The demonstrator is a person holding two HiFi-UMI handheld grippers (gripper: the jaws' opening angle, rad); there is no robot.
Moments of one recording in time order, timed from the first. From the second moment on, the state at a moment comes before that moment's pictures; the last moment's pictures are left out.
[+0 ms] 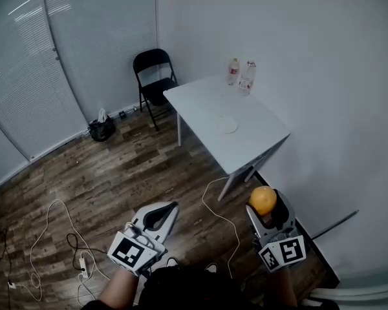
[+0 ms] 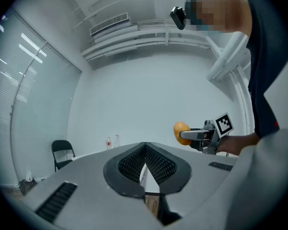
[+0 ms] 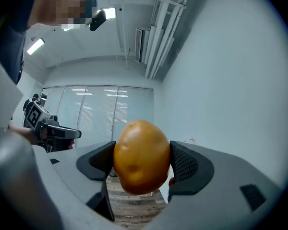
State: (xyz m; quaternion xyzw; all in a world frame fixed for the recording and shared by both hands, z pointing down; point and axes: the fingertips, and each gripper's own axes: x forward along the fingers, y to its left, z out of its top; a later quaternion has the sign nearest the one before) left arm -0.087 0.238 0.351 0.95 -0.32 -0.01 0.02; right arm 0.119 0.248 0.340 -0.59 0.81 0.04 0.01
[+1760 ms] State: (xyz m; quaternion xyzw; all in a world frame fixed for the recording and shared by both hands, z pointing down) left arm -0.032 -0.050 0.377 0.93 -0.36 0.04 0.03; right arm 0.192 -0.061 0.399 -0.57 0.82 -0.01 0.01
